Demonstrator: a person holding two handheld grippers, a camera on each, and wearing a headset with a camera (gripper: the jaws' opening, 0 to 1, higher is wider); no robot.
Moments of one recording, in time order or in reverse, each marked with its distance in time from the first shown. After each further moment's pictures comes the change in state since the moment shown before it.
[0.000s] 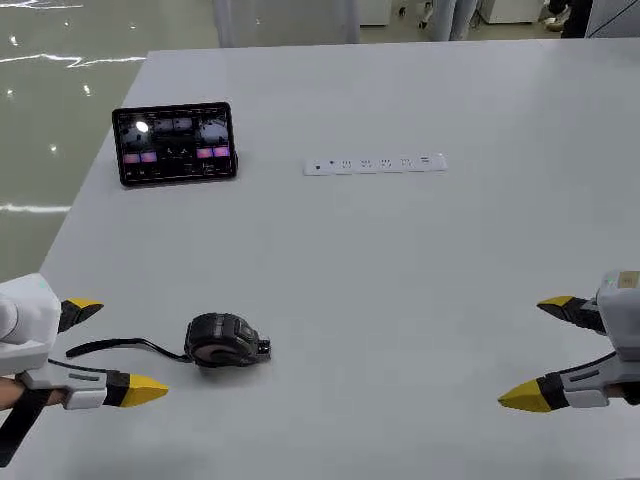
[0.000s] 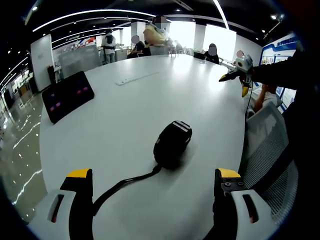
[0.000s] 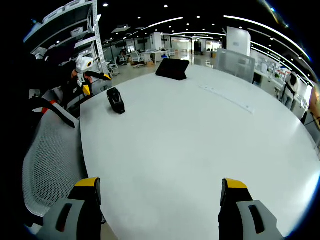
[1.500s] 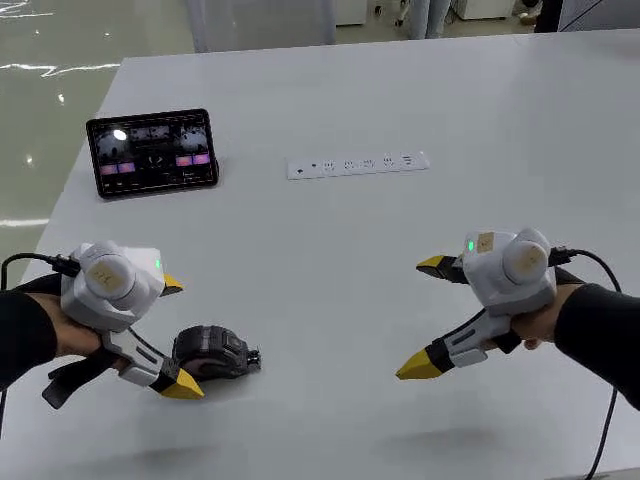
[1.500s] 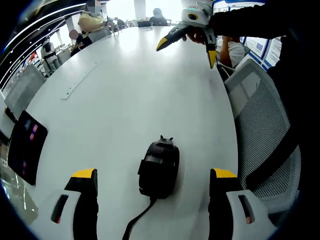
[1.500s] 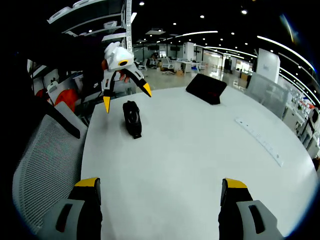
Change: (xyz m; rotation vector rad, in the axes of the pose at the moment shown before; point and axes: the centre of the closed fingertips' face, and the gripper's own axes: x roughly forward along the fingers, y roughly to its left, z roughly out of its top) left arm 0.069 -0.033 0.031 0.423 0.285 -0.261; right arm 0.083 0.028 0.089 -0.231 -0.073 0.146
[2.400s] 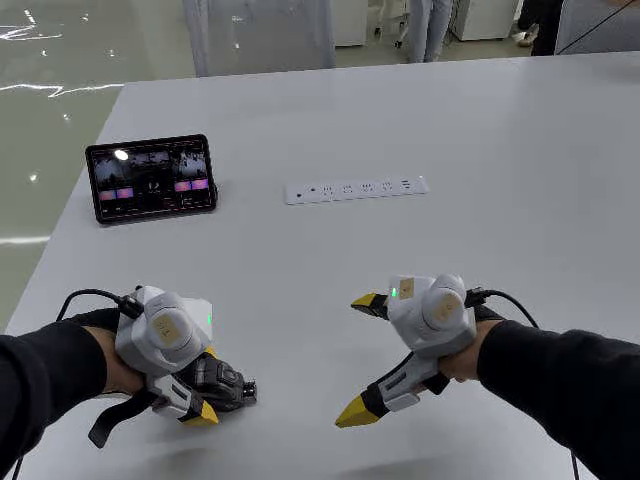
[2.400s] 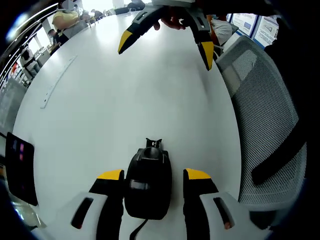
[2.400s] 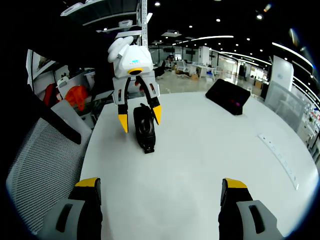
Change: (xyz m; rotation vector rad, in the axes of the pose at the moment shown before) left arm 0.037 -0.012 0.004 0.141 0.120 -0.042; right arm 0.065 0.024 0.030 -0.078 -0.017 0.109
